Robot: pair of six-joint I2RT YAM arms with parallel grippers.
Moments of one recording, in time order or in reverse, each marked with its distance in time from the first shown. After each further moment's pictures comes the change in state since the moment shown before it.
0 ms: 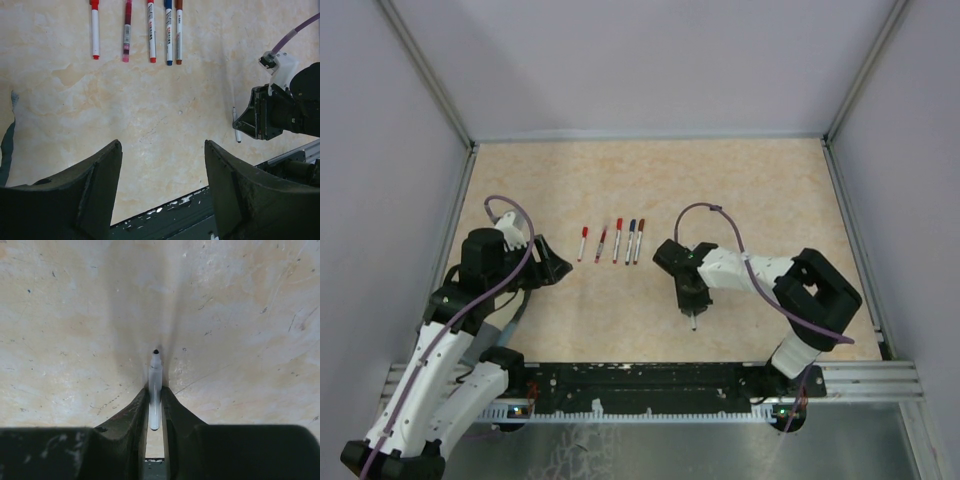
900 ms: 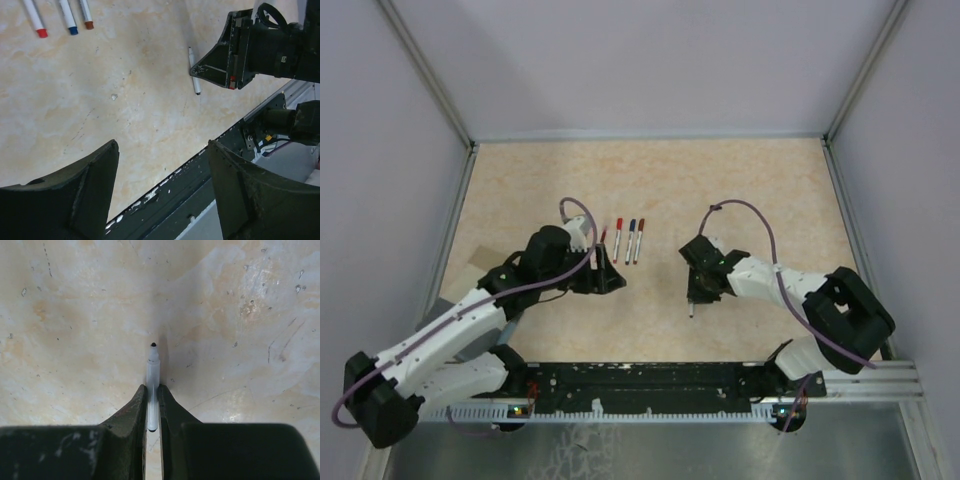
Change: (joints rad) left arm -0.382 0.253 -0.031 0.250 -0.035 -0.132; right arm -0.129 -0.182 -0.184 0.267 -0.051 0.041
